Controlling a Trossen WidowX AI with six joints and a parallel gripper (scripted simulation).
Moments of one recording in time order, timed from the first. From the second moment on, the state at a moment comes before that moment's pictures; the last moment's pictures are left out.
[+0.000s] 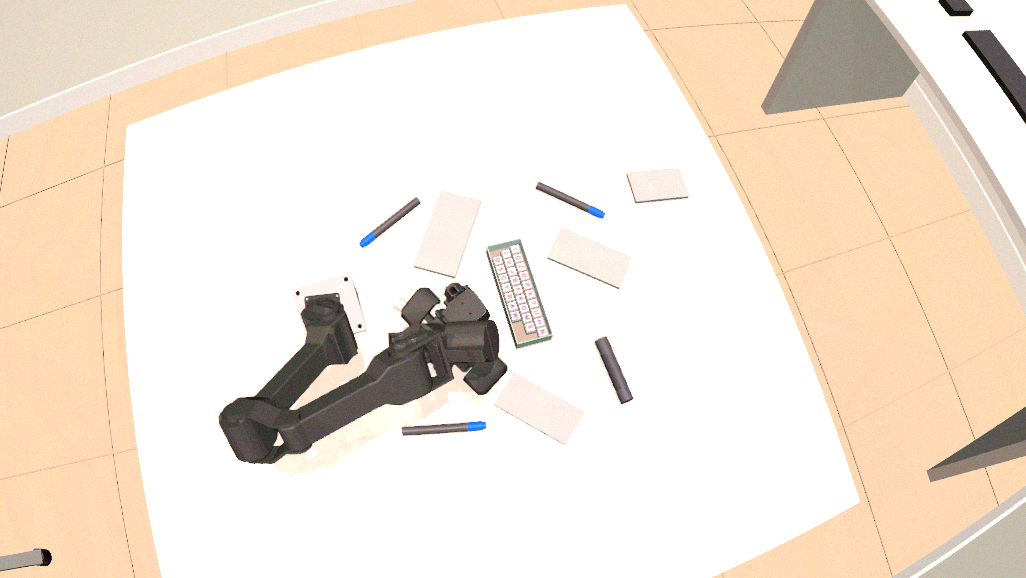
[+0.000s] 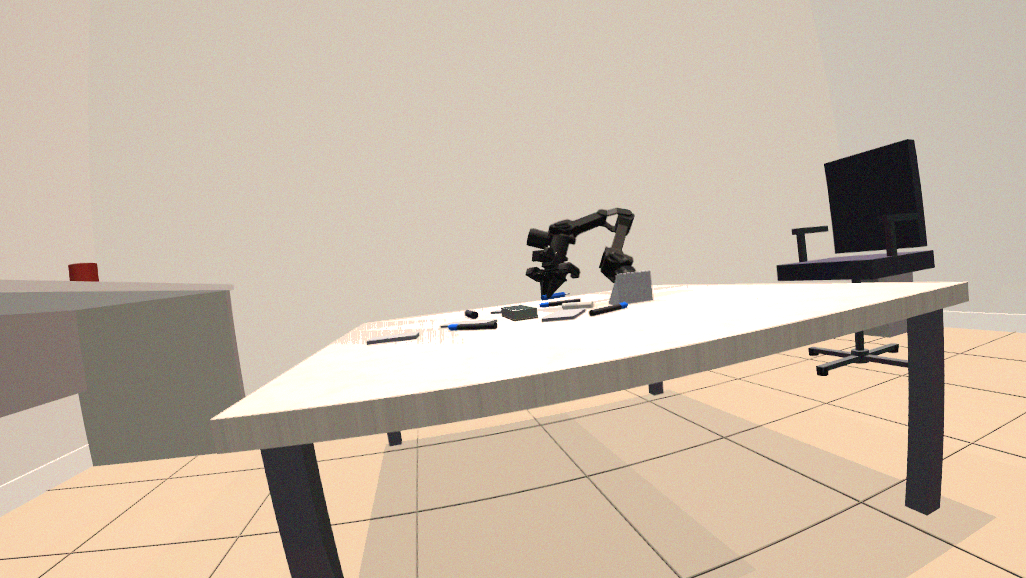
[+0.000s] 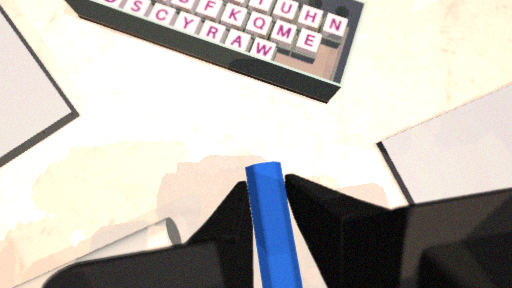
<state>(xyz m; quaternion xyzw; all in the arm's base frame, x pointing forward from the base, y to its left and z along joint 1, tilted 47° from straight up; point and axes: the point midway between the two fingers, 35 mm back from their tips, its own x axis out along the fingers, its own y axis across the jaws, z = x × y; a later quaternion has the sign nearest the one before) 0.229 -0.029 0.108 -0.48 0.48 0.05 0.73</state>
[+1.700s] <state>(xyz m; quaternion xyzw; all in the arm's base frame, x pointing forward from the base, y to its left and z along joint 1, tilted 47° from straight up) 0.206 -0.053 0.132 -0.19 0.41 -0.40 0.80</state>
